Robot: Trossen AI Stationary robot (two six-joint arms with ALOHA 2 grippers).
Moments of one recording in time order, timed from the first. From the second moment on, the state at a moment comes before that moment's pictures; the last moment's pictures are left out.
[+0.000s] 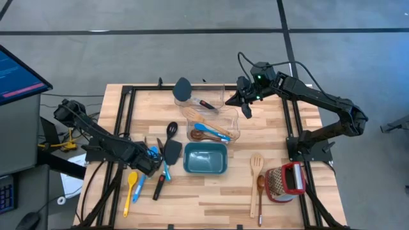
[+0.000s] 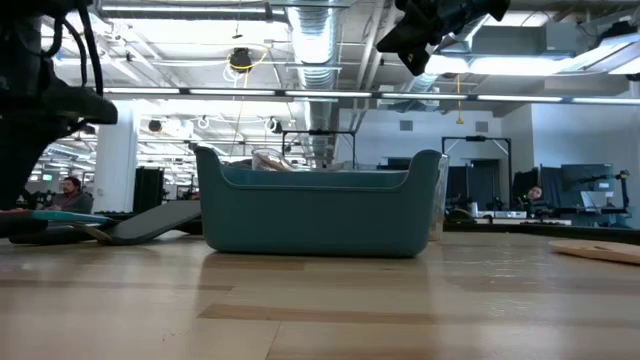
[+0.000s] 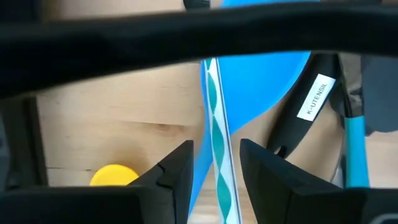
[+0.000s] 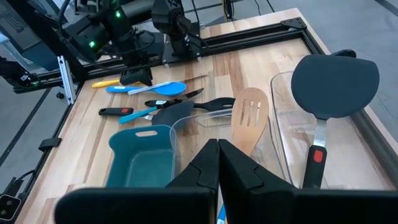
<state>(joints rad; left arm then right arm) -0.54 1.28 0.67 -0.94 -0.10 -2.20 -0.47 1.32 1.24 -0.49 -0.50 -0.08</state>
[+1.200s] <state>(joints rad) -0.54 1.40 0.67 -0.86 -0.10 -2.20 -0.47 1.32 1.24 -0.49 -0.50 -0.08</state>
